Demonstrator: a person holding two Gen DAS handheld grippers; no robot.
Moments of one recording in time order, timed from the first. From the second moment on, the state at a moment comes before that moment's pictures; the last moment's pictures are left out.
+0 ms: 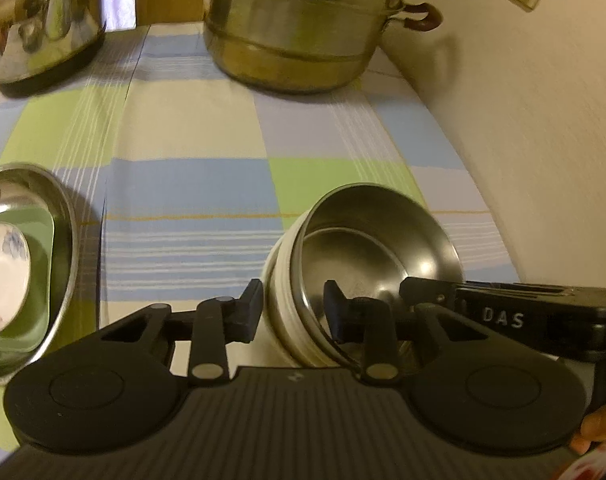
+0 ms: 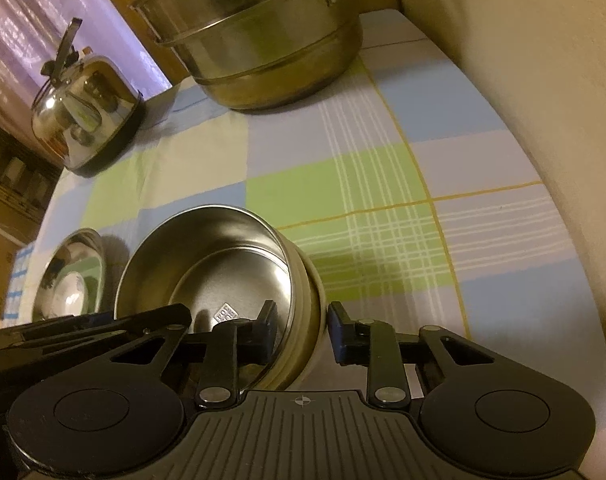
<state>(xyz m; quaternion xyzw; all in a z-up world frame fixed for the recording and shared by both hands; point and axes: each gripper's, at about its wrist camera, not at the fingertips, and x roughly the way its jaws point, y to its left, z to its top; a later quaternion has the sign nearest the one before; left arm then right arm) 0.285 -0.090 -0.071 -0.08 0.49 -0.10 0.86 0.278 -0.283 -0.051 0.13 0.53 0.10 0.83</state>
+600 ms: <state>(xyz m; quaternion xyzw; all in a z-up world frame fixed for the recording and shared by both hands) 0.276 -0.048 -0.073 -0.09 0.48 -0.05 0.87 0.291 -0.244 -0.055 0.14 0.55 0.13 0.82</state>
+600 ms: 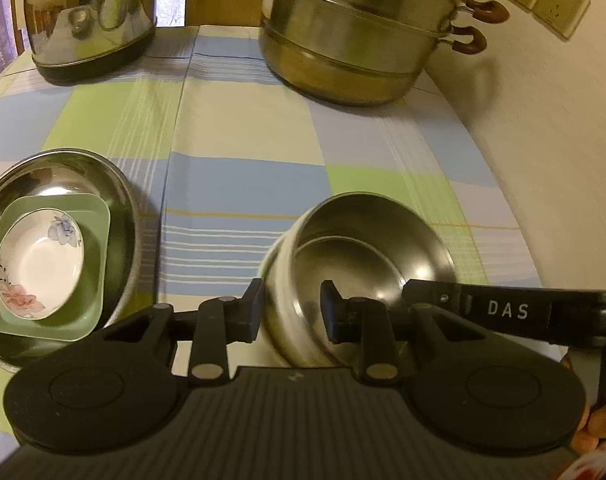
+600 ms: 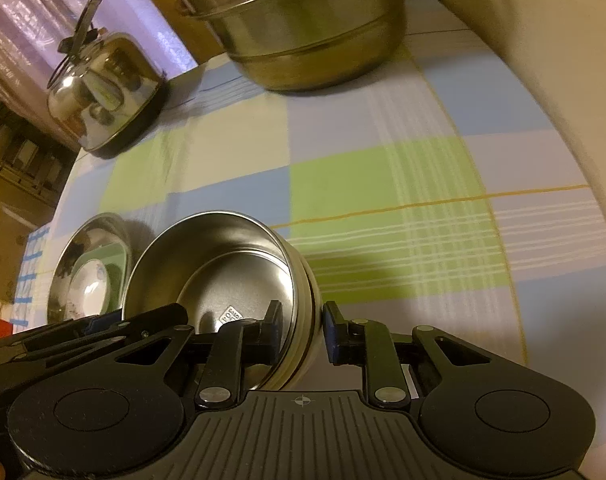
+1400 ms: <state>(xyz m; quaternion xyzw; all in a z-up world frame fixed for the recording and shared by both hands) 0.269 -0.017 -0.067 -0.09 0.48 -0.04 0.87 0.283 -0.205 -0.051 0.10 0.54 0.15 0.82</state>
